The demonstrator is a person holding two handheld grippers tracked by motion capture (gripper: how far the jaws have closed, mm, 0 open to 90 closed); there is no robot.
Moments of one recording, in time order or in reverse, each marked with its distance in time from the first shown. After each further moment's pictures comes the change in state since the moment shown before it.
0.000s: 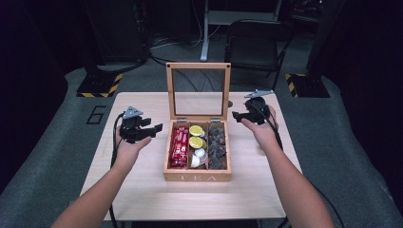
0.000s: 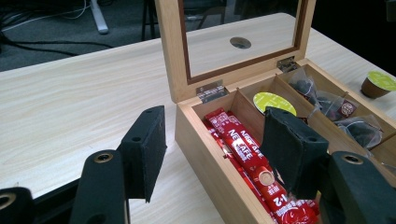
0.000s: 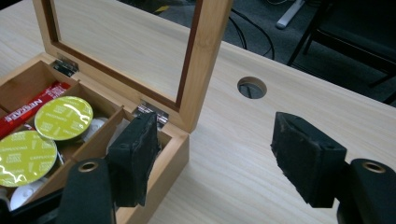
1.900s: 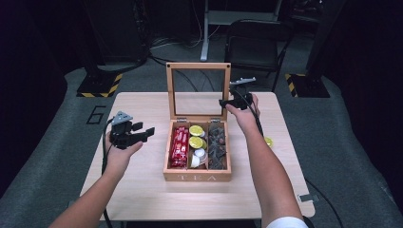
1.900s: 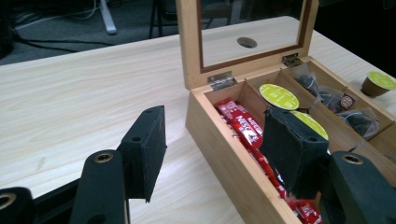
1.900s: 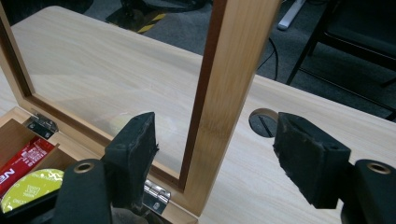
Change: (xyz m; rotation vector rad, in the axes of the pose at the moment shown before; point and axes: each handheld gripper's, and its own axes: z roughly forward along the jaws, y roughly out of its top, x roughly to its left) left arm 0.009 -0.015 -0.031 -0.025 0.027 -0.028; right arm 0.004 0.041 0.064 -0.010 -0.003 0.068
